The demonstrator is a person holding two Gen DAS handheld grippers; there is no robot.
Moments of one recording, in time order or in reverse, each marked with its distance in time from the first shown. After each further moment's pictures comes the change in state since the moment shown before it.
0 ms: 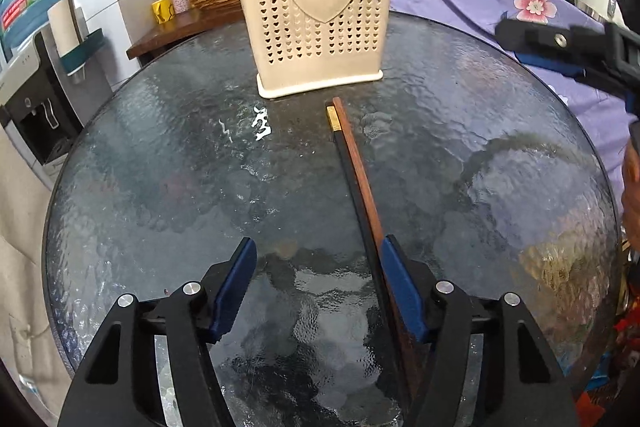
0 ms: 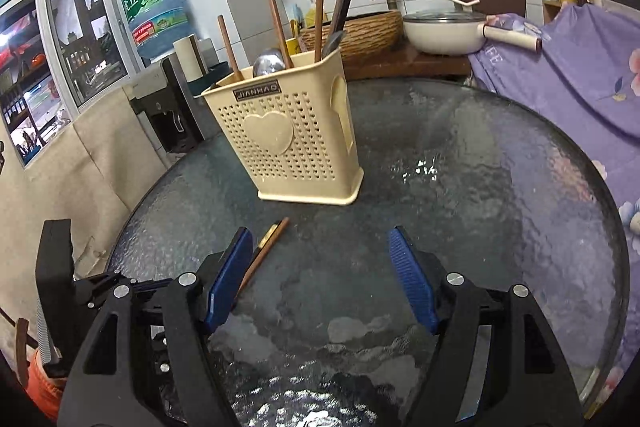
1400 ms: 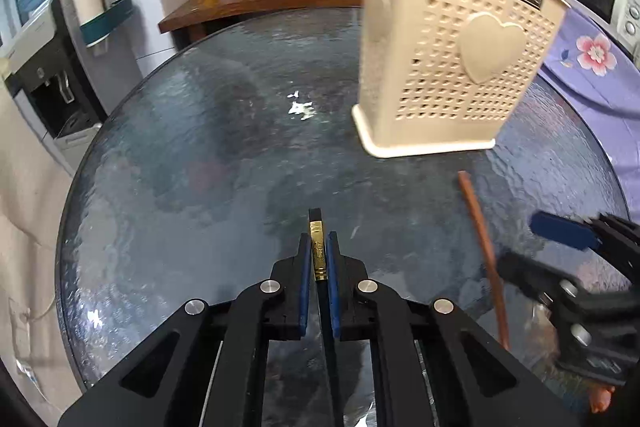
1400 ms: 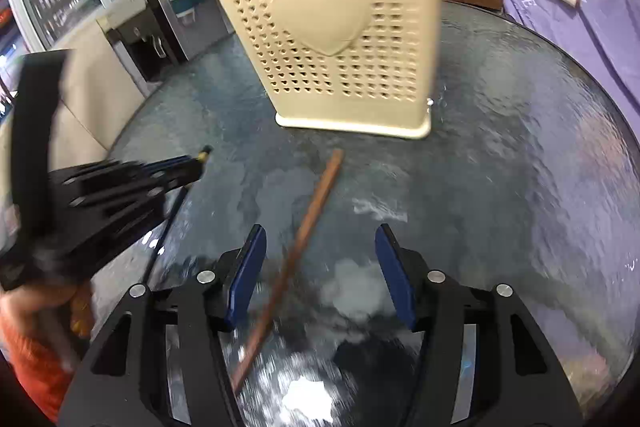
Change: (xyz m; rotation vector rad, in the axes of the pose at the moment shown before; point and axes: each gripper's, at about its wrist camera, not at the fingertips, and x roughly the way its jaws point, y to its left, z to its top) left arm 0.043 0.085 0.068 -0.146 0.061 0.057; right arm 0.120 0.066 0.001 -0.054 0.312 -0.119
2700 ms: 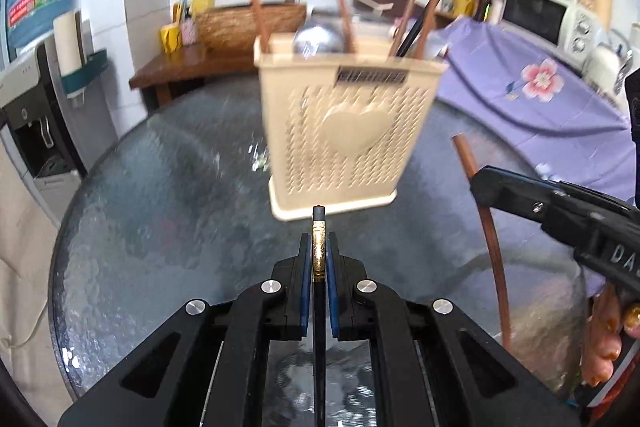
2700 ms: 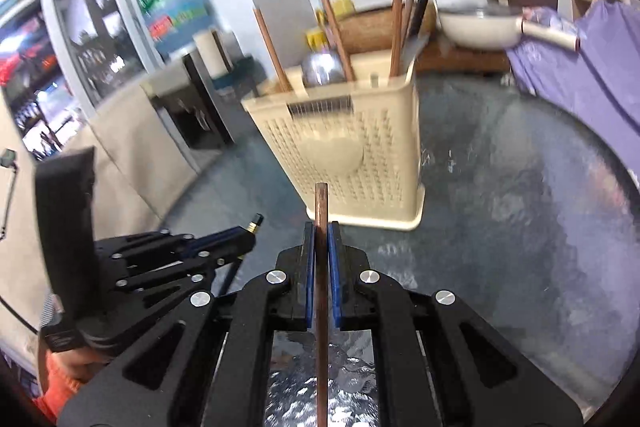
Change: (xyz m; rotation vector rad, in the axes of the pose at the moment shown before) left arm -0.081 -0.066 0.003 0.044 -0.216 -0.132; right arm -0.117 -0.049 0.007 0.028 -0.312 0.237
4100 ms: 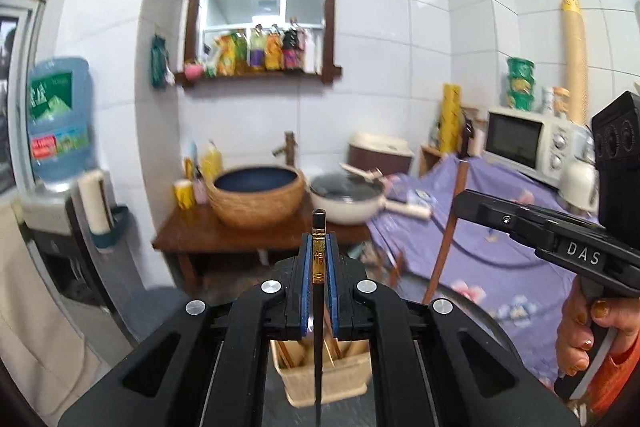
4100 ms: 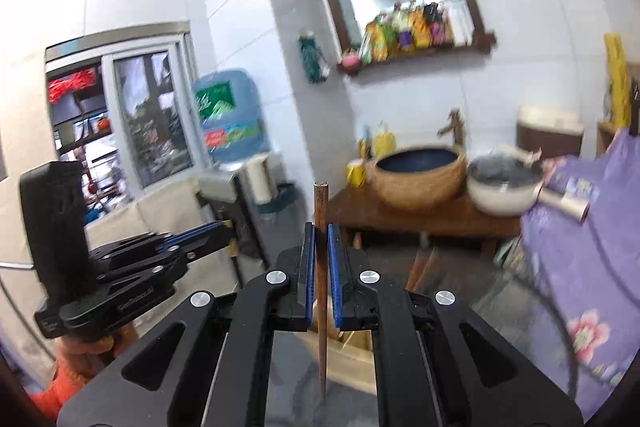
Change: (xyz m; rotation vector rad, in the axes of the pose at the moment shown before) left arm -0.143 -0.019 0.189 0.047 -0.433 0.054; right arm -0.114 0.039 0.207 -0.167 -0.322 0.046
